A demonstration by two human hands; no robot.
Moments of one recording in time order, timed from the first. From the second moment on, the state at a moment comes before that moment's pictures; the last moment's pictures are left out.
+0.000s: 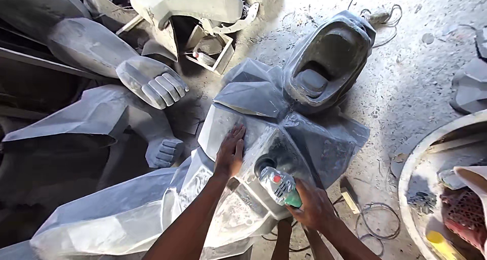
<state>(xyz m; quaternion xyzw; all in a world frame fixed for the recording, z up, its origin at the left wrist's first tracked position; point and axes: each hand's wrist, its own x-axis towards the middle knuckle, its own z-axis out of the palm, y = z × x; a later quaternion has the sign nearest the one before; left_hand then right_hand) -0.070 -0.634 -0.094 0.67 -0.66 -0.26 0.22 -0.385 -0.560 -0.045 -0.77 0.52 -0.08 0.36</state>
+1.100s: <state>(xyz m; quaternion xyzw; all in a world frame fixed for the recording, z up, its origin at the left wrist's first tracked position) -0.056 -0.637 -0.102 0.64 -0.68 -0.26 0.25 -0.372 -0.533 -0.028 -0.74 0.56 0.02 0.38</state>
